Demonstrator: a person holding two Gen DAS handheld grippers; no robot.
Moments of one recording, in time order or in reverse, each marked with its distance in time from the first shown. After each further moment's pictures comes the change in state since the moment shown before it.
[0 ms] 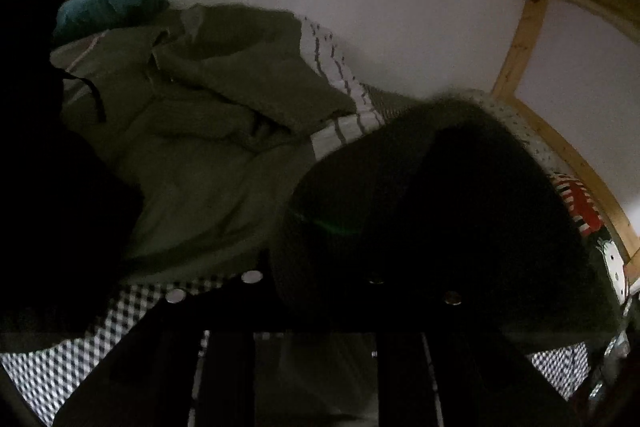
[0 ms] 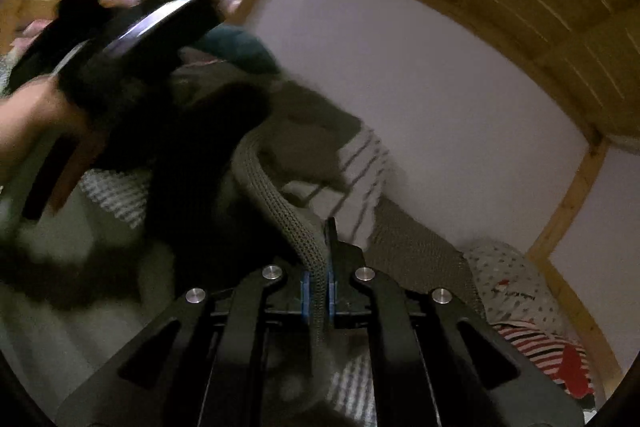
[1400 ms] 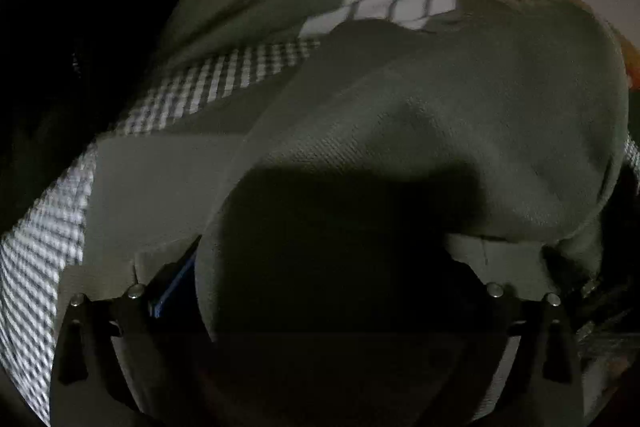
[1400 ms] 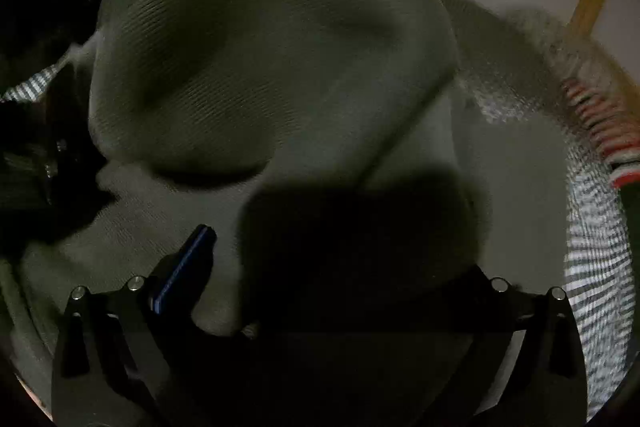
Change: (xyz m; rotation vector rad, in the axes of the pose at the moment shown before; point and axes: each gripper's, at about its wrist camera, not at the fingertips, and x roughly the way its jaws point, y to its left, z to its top) left arm -0.013 0.031 -0.208 0.183 0.267 0.199; right arm 0.037 0.050 -0.133 0.448 0.642 0.162
